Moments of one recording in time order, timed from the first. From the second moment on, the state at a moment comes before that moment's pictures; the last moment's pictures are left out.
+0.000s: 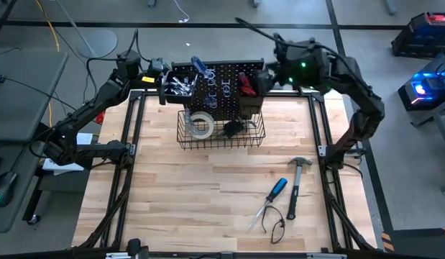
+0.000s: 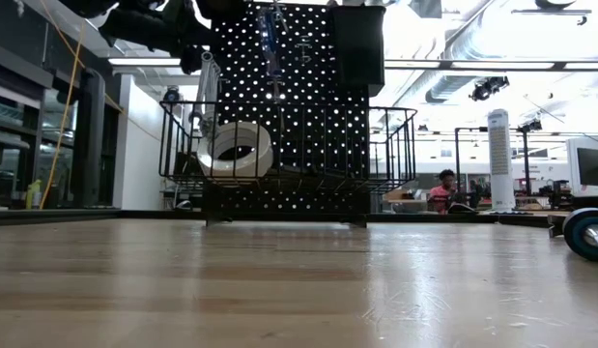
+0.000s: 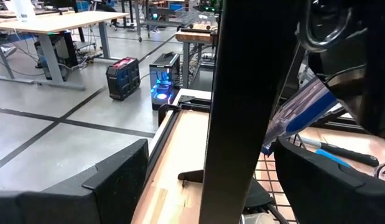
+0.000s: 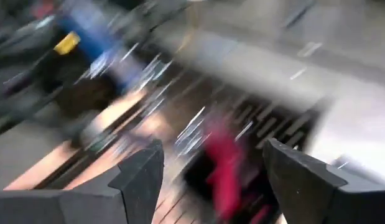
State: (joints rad) left arm 0.98 1.12 0.98 -0.11 0.77 0.16; right arm -0.20 1.65 2.36 -1.24 0.38 0.47
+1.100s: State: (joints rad) left arm 0.99 1.12 0.98 -0.11 0.77 0.19; right arm 0.46 1.61 1.08 -0.96 -0.17 2.19
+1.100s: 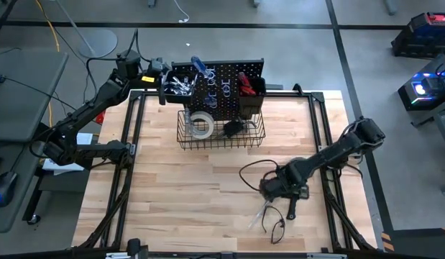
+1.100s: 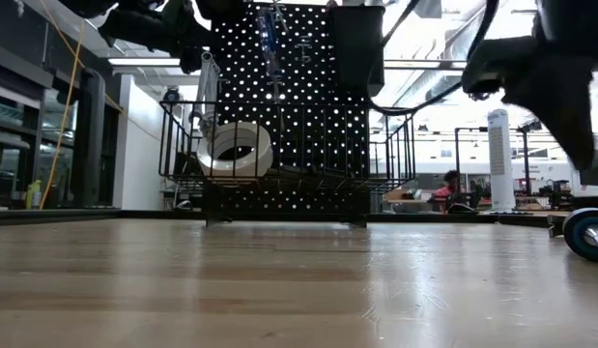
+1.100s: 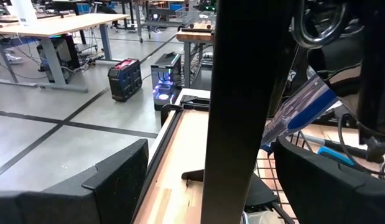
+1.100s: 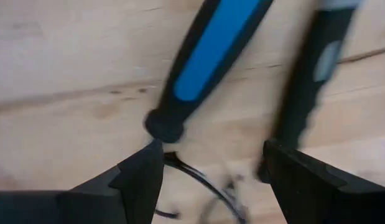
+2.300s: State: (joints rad) left arm 0.99 1.12 0.98 -0.11 0.72 0.19; right arm 0.44 1.58 1.07 -0.84 -0.01 1.82
